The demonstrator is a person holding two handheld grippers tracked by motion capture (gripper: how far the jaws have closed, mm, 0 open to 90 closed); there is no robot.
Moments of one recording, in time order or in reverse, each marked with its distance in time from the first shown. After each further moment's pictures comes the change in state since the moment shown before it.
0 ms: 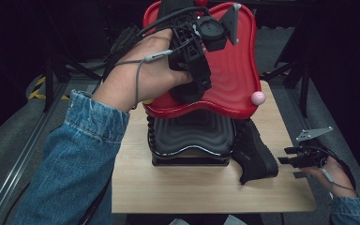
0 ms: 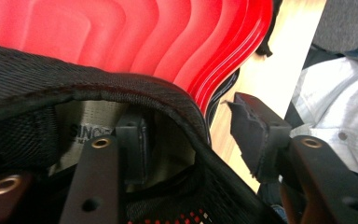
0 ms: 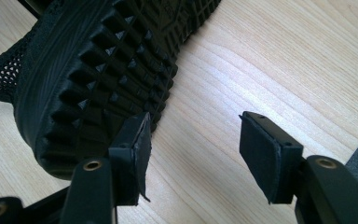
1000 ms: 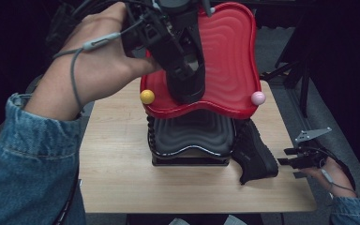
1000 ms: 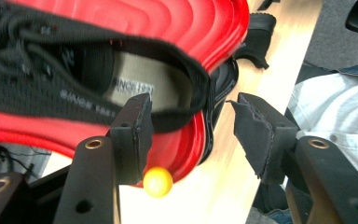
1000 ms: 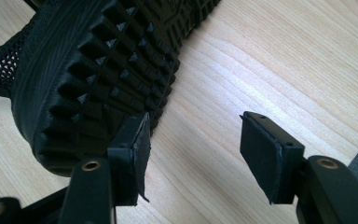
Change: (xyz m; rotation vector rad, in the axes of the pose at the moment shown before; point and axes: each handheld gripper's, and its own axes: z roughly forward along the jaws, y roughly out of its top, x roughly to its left) left arm -0.013 -0.049 -0.072 -0.105 0.065 -0.031; right arm 0.001 -0.001 0.003 0.011 0.003 -0.003
